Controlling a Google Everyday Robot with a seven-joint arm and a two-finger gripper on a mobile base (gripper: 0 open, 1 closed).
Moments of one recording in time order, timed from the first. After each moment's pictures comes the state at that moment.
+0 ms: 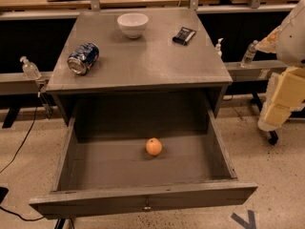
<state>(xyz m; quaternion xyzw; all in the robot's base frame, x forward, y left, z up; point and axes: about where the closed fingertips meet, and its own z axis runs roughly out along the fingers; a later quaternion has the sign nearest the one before) 0.438 -0.216 0.978 -0.60 0.78 -0.04 0.16</state>
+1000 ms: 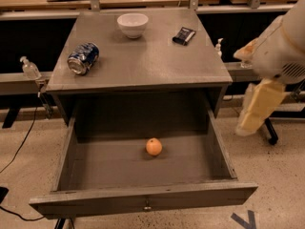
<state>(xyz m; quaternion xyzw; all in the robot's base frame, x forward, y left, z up) 0.454 -0.186 0.946 -0.63 0.75 -0.01 0.19</state>
